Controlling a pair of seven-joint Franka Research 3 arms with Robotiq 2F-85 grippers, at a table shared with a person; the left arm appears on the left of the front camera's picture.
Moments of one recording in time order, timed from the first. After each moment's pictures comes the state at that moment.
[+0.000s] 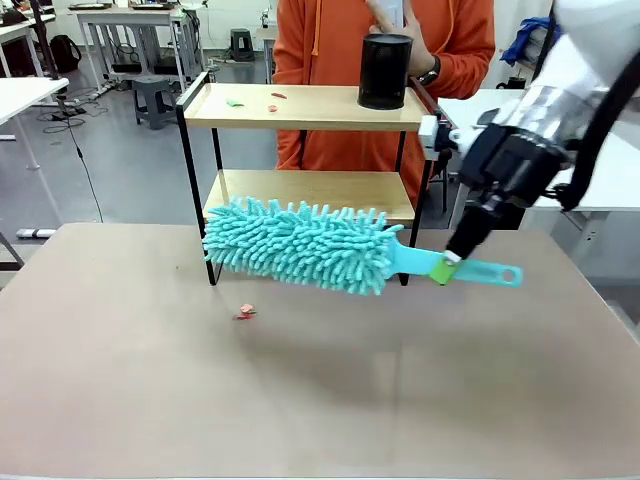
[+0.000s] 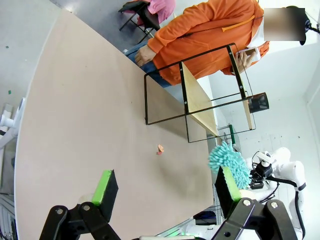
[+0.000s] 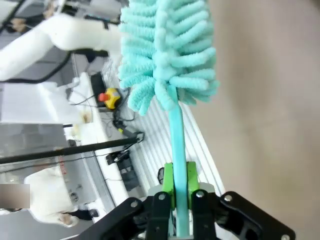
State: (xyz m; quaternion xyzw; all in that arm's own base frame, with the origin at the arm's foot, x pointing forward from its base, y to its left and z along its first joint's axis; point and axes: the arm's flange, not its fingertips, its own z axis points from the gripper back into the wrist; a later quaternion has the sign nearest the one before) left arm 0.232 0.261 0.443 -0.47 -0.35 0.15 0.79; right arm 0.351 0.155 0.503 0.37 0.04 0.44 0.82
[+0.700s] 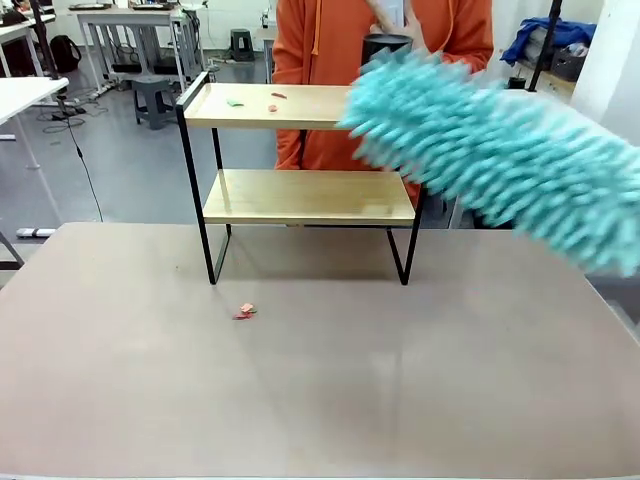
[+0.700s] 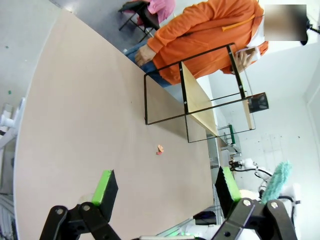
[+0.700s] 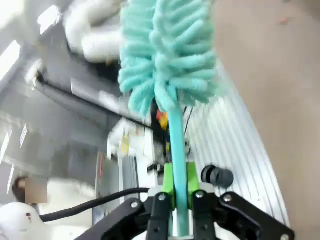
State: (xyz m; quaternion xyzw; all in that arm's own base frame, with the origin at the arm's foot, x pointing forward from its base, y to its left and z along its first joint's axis) left arm 0.232 0.261 0.443 -0.47 -0.35 0.15 0.79; right arm 0.202 -0.084 0.540 0.54 -0.13 0.36 0.75
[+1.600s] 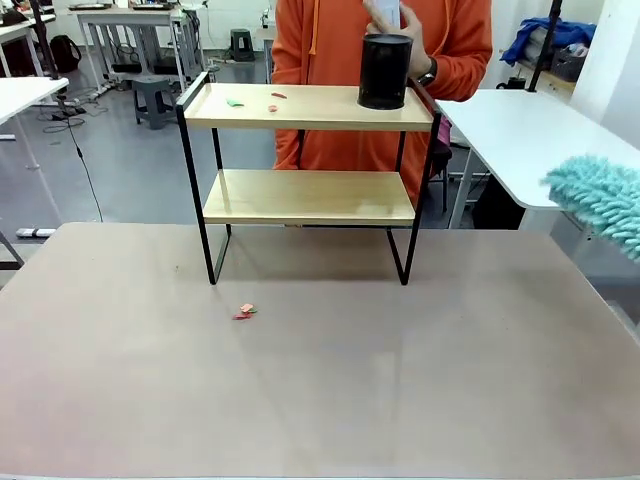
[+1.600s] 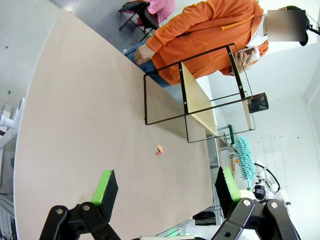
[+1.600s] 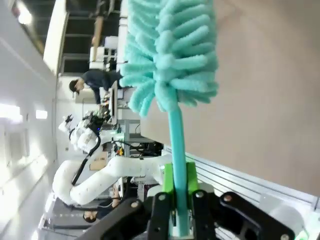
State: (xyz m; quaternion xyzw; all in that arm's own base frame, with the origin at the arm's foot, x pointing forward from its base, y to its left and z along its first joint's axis) left arm 0.232 0.261 0.443 -0.47 -0.35 0.15 0.79; right arm 0.193 -0.189 0.468 0.52 -0.17 -0.05 0.84
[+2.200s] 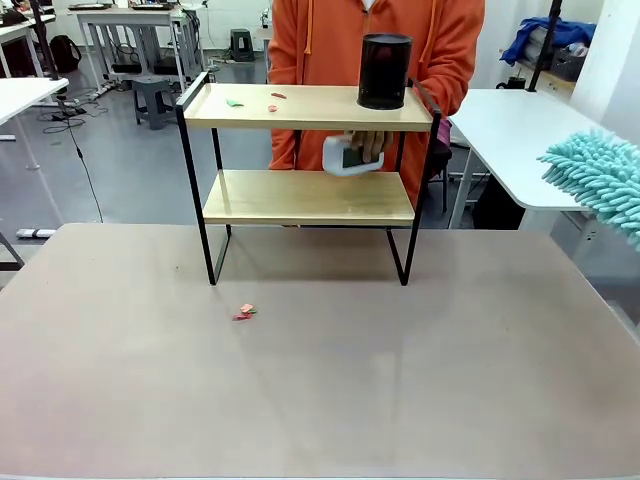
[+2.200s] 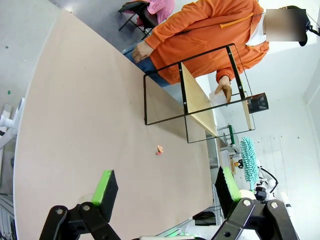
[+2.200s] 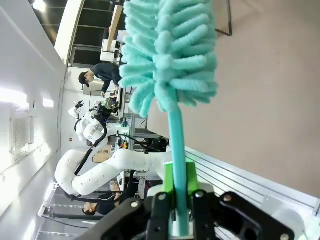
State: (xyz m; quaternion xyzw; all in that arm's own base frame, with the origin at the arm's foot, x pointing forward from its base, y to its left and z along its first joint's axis) left arm 0.232 0.261 0.443 -0.47 -0.35 0.15 0.79; right arm 0.185 -0.188 0.471 0.53 -0.18 -0.03 0.83
